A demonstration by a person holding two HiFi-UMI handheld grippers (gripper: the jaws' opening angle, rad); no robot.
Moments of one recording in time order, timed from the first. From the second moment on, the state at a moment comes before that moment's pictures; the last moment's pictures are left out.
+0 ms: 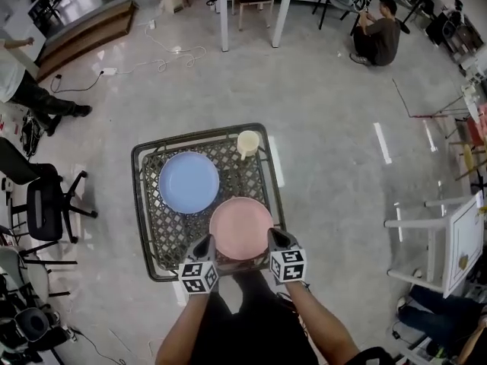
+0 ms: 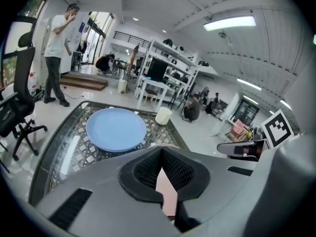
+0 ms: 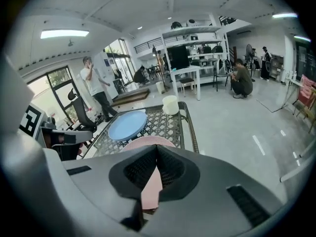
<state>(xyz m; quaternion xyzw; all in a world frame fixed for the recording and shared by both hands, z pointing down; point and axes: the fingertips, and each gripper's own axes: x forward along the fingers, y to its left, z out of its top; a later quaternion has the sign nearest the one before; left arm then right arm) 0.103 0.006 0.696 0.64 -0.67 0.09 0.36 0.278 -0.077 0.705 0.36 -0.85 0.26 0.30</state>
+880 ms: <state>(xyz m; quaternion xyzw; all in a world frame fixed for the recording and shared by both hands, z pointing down) 0.112 0.032 0.839 0.58 -0.63 0.17 0.49 0.317 -0.061 0.847 0.35 -0.75 0.35 0.44</state>
